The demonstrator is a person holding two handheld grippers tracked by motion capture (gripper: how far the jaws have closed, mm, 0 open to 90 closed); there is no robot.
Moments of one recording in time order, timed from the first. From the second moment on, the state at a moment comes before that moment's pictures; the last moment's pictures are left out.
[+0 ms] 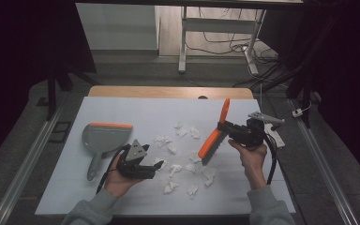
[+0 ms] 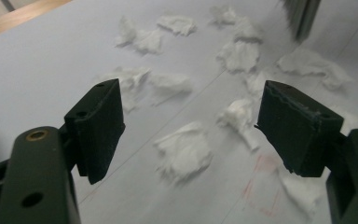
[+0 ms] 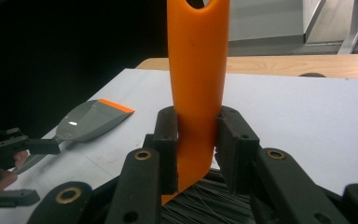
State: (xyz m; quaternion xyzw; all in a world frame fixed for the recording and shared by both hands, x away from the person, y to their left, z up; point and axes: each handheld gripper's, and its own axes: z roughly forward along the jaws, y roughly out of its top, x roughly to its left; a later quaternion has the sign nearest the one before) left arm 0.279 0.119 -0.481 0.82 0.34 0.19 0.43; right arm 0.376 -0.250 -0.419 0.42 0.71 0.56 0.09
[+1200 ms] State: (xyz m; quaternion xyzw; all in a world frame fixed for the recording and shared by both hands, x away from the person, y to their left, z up) left arm 0.310 0.043 -0.492 0.82 0.33 0.15 0.44; right arm 0.359 -0.193 -0.437 0.41 0.68 0.61 0.04
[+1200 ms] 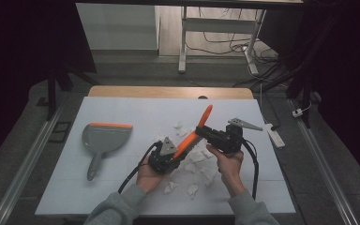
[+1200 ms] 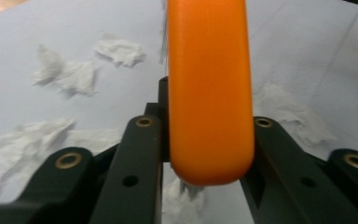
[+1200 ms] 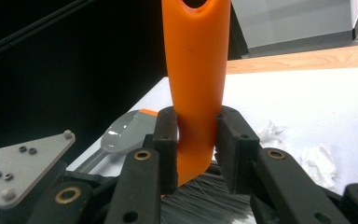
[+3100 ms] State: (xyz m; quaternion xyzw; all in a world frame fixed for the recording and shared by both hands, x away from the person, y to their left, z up) left arm 0.308 0.091 -0.462 0.92 0.22 0.10 0.30; right arm 0.323 -0.187 -0.394 0.21 0.86 0.45 0.13
